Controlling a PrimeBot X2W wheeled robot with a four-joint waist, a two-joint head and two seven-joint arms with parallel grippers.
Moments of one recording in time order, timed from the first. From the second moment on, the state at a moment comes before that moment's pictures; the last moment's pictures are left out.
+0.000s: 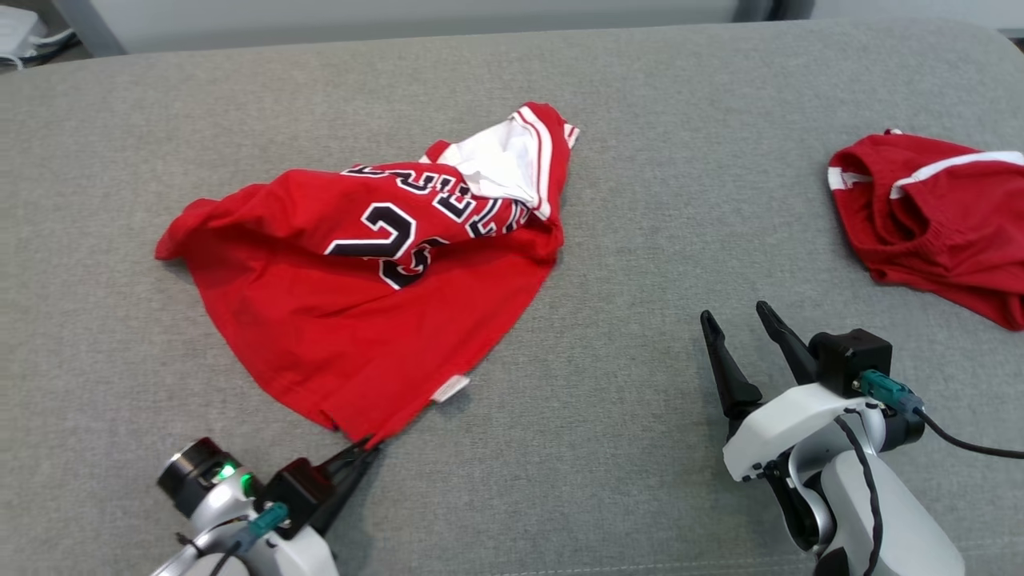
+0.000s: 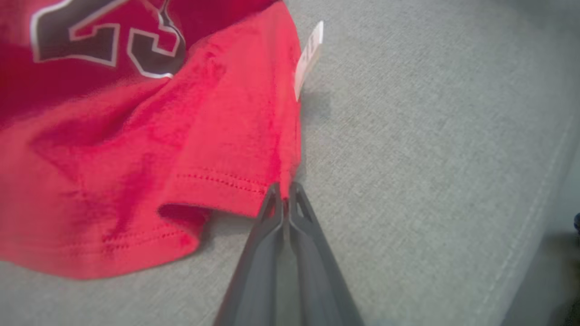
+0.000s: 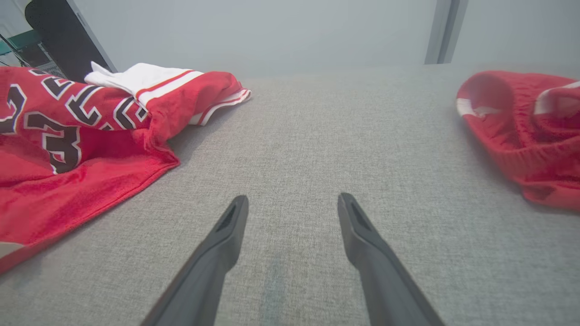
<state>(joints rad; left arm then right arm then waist) -0.29 0.42 -0.68 0.44 -0.20 -0.12 -0.26 -0.41 -0.06 0.24 0.60 0.29 0.13 -0.21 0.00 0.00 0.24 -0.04</state>
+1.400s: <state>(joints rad) -0.24 0.50 -0.44 0.59 -0.40 -0.12 -0.26 -0.69 -0.07 0.35 0.79 0.23 0.13 -0.09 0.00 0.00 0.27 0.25</state>
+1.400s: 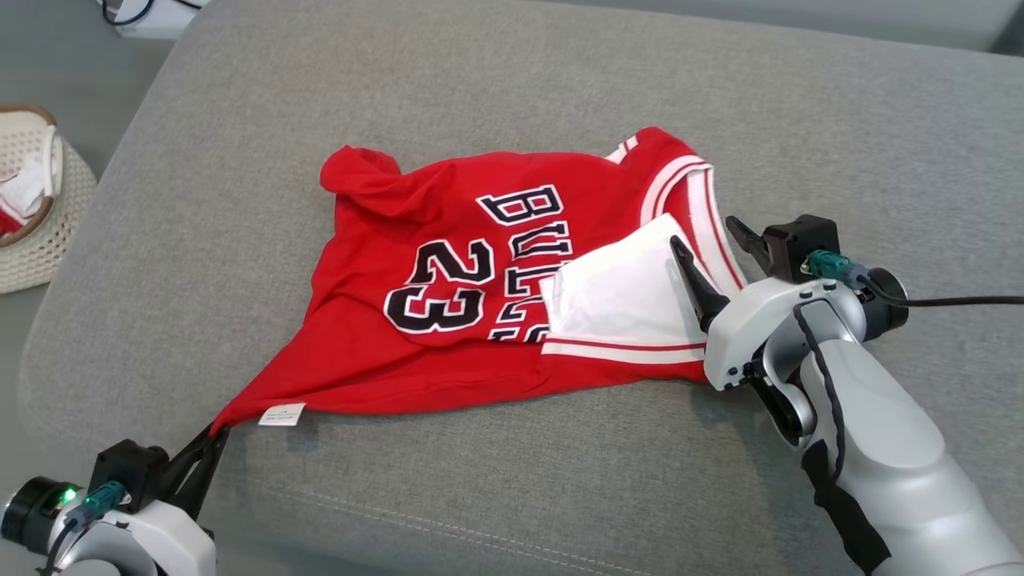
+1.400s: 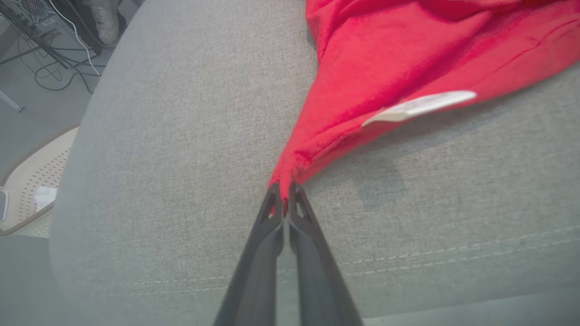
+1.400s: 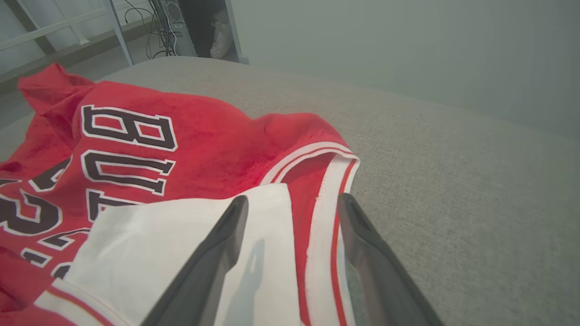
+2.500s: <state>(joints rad) -0.26 0.51 -0.47 0.51 -0.43 -0.13 -0.26 -0.78 -0.07 0.40 0.86 0.30 0.13 -0.21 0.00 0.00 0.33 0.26</state>
